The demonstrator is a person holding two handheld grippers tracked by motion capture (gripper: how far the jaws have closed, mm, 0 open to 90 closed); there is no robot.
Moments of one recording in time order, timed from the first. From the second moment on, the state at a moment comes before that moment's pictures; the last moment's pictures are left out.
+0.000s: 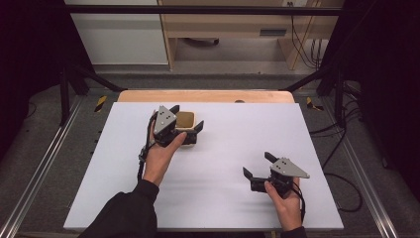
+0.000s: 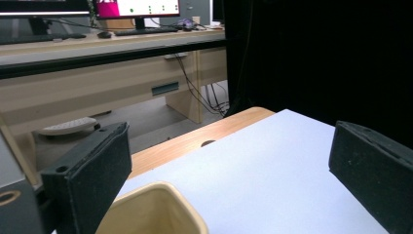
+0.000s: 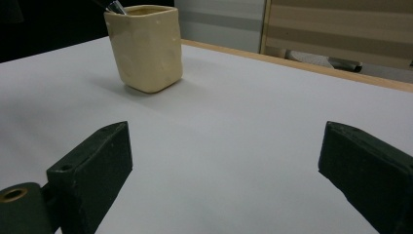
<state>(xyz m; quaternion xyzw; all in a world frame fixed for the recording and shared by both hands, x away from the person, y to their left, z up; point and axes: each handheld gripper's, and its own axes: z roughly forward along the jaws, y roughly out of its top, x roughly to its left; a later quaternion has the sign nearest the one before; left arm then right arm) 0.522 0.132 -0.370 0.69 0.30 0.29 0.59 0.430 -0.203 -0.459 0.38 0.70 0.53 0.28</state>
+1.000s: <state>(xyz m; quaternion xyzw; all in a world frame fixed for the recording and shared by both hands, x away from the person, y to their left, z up) 0.492 0.099 -0.384 0.72 0.24 0.25 0.60 0.430 -0.209 -0.458 0.38 0.70 0.54 0.29</state>
